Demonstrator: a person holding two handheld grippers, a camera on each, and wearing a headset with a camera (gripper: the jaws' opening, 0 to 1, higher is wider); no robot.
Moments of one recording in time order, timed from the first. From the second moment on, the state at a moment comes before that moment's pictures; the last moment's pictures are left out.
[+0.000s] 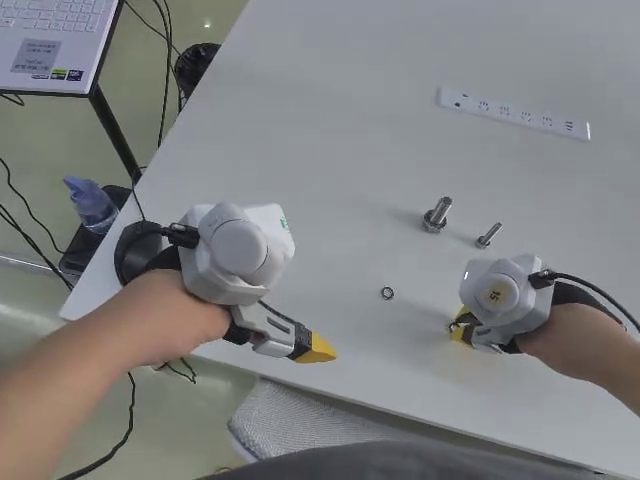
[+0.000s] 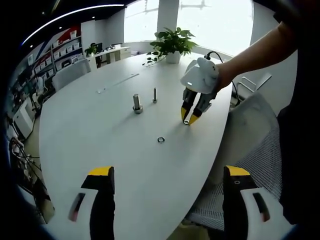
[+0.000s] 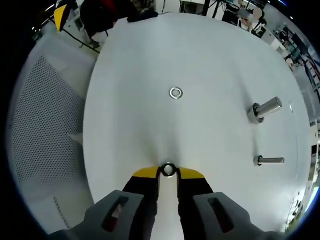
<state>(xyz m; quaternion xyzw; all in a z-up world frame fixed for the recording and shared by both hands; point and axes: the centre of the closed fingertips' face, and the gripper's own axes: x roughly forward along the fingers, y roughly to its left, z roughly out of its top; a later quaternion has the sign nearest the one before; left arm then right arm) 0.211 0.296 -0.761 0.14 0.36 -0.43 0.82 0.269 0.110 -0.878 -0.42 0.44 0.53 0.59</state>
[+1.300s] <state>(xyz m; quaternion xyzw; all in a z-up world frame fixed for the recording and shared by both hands) 0.209 0.282 -0.759 0.15 0.36 -0.41 0.83 0.286 0.065 -0.838 -0.40 0.49 0.52 0.57</state>
